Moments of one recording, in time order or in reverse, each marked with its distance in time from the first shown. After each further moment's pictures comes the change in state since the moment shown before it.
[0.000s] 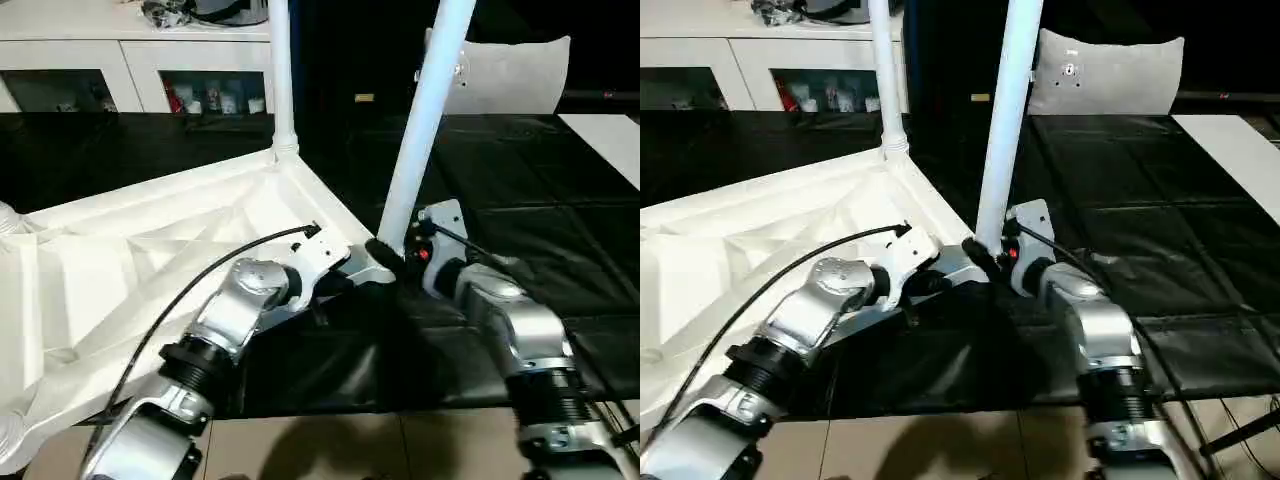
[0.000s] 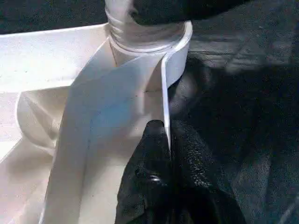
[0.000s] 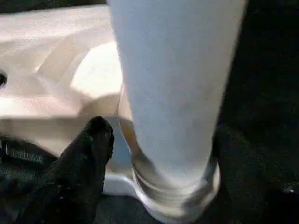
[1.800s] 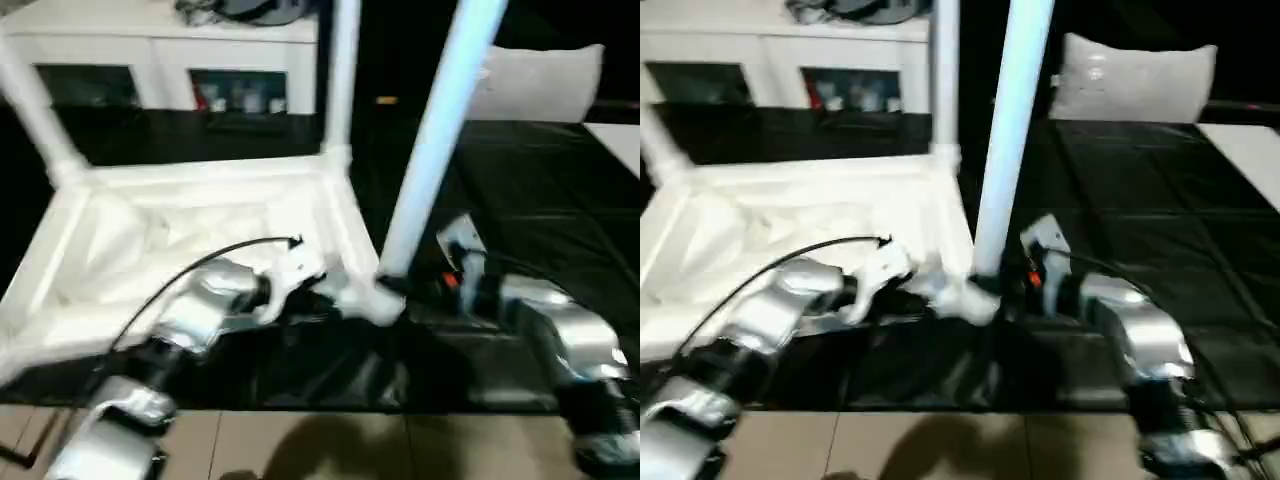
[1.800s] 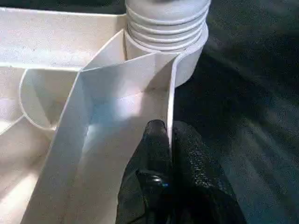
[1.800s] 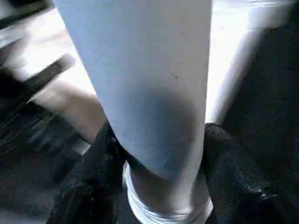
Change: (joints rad) left arm -0.006 -0.012 0.022 0.025 -0.035 0.040 -0.048; right arm -0.017 -0.029 -0.005 0.015 0.038 0.034 0.095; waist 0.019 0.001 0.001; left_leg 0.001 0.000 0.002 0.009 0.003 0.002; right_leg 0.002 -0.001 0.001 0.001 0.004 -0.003
